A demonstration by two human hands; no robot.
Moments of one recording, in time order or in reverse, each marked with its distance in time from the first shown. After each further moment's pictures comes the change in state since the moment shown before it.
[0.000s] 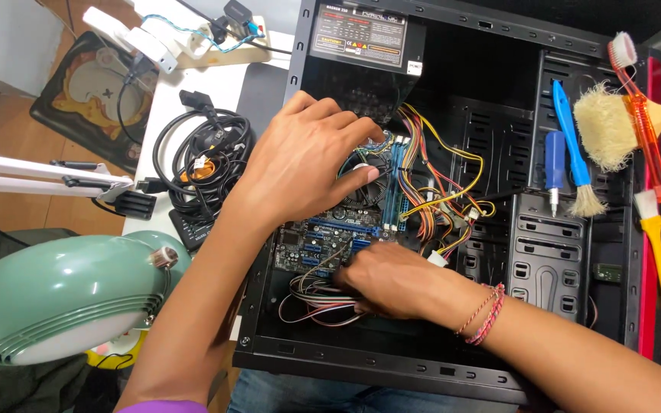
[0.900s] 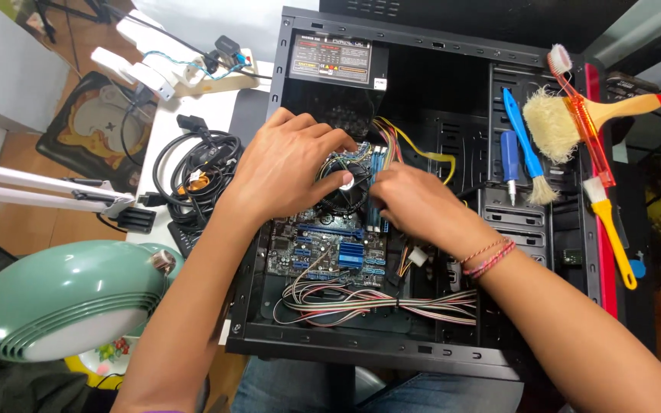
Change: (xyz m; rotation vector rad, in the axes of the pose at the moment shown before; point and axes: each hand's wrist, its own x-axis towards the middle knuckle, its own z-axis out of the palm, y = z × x) left_hand 0.002 0.007 -0.002 0.044 -0.049 -0.015; right_hand -0.029 0.069 -0.028 -0.183 0.629 0.095
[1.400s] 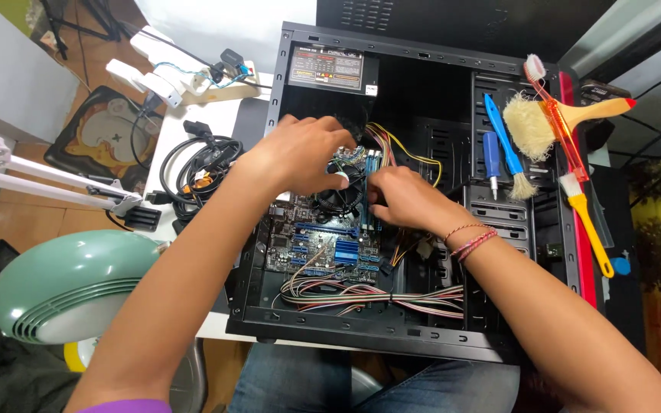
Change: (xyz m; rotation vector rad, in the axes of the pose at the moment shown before) left_hand 0.030 -0.005 0.013 -0.007 -0.377 -0.116; right_hand -0.001 0.018 0.018 0.219 0.007 0.149
